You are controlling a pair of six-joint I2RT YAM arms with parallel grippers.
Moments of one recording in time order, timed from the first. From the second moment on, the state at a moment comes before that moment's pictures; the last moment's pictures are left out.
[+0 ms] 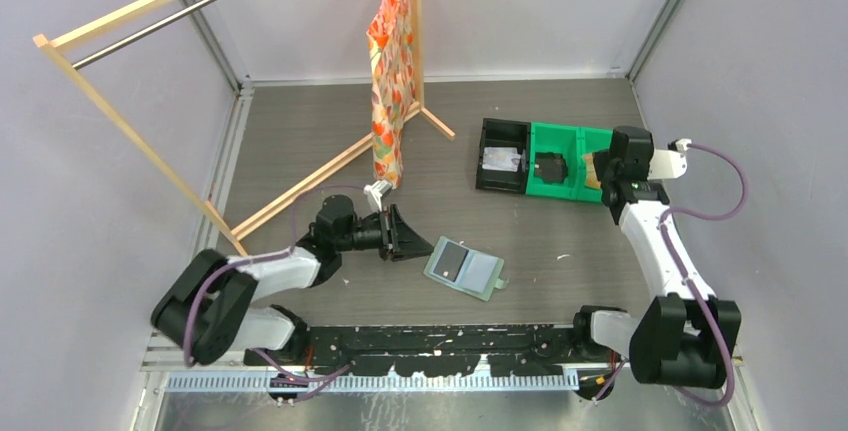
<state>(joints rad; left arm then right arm) -0.56 1.36 0.33 0.79 0.81 -1.26 -0.08 1.13 0.83 -0.29 0.37 1.17</state>
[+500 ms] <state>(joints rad) -0.56 0.98 0.43 0.10 0.68 -0.99 -0.13 1.50 0.86 0.02 0.37 1.29</state>
